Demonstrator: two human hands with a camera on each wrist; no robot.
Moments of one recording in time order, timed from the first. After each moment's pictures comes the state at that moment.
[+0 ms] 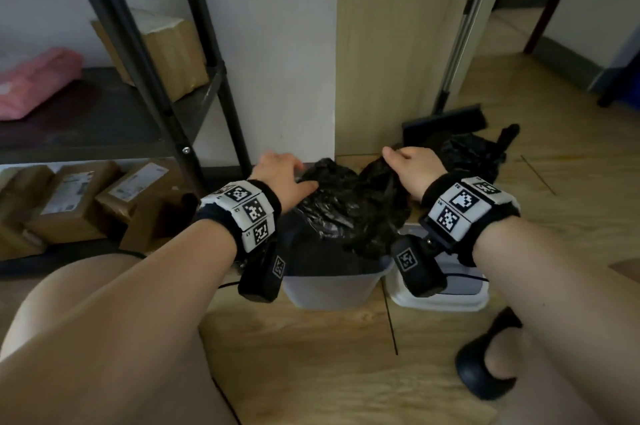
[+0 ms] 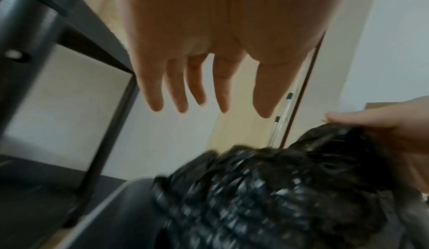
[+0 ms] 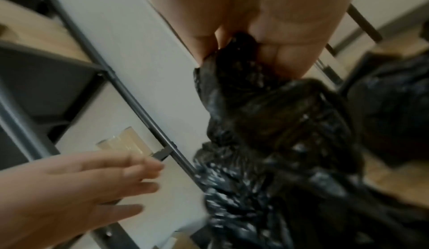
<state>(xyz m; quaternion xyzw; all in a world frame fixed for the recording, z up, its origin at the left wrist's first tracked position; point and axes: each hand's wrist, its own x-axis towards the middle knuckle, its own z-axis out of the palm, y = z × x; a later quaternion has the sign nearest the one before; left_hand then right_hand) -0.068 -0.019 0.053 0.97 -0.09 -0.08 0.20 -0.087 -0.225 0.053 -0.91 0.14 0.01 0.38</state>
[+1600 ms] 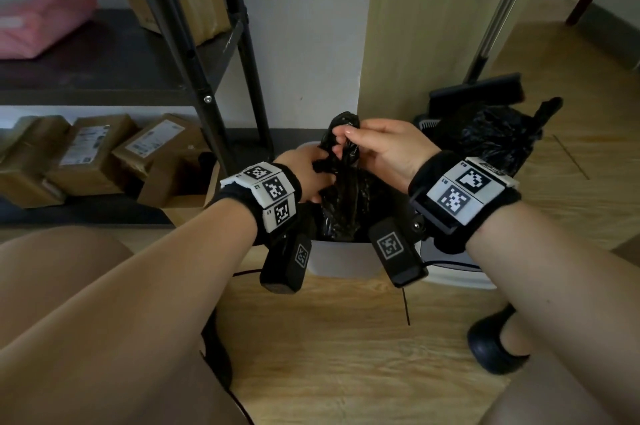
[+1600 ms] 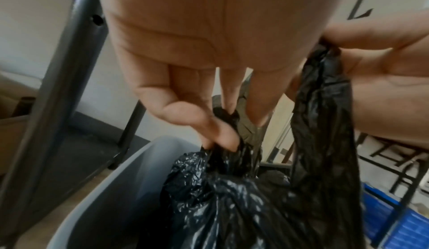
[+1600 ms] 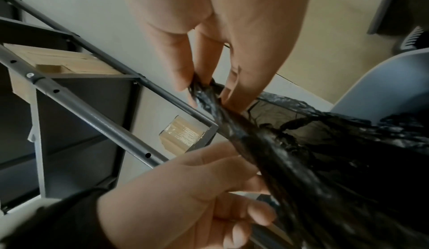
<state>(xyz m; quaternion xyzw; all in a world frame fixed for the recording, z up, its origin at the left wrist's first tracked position) -0.093 -0.009 0.031 0.91 -0.03 -0.20 0.36 -0.105 -0.152 0.042 -0.62 0.03 0.11 0.78</state>
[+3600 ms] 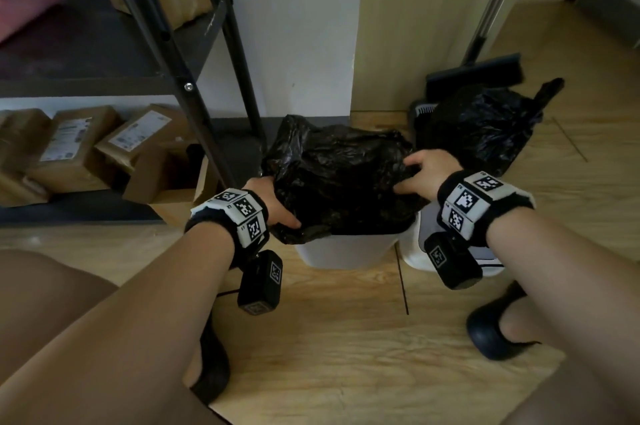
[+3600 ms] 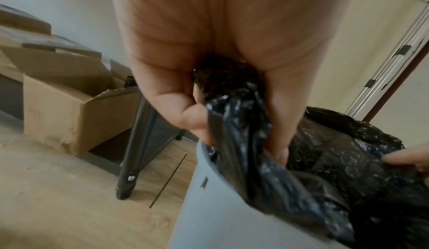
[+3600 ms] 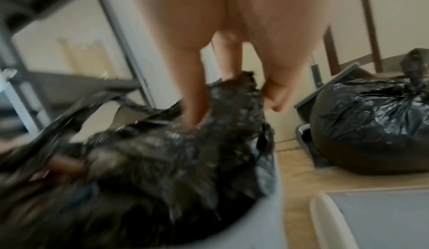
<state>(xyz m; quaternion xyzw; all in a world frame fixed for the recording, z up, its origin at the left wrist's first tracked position) -0.085 0.030 -0.029 0.94 0.06 -0.26 0.22 -0.087 -0.228 -0.034 -0.95 0.15 0.11 0.24</state>
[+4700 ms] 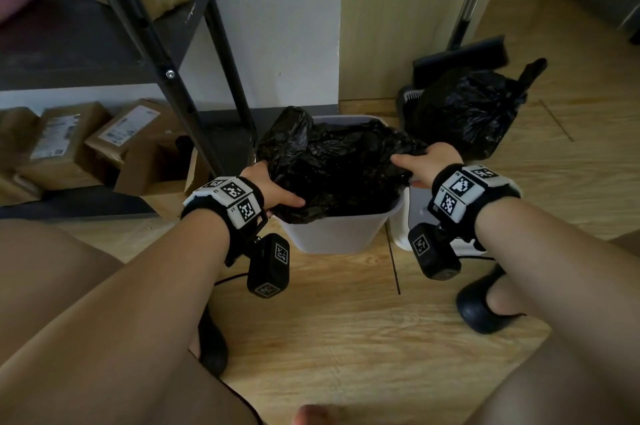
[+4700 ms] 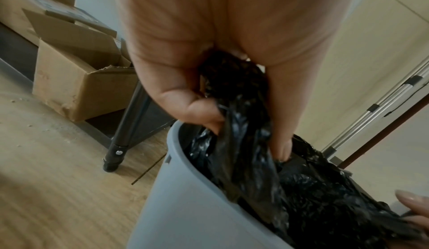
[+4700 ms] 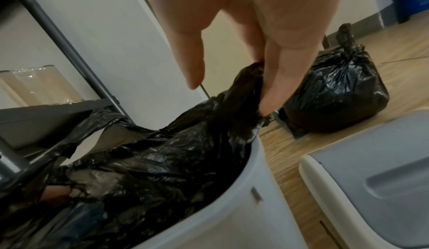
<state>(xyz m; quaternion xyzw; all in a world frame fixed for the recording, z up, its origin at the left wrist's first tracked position) -0.093 0.017 -0.037 0.90 0.12 -0.25 0.34 -0.105 -0.233 -0.044 -0.84 0.34 0.06 0.43</state>
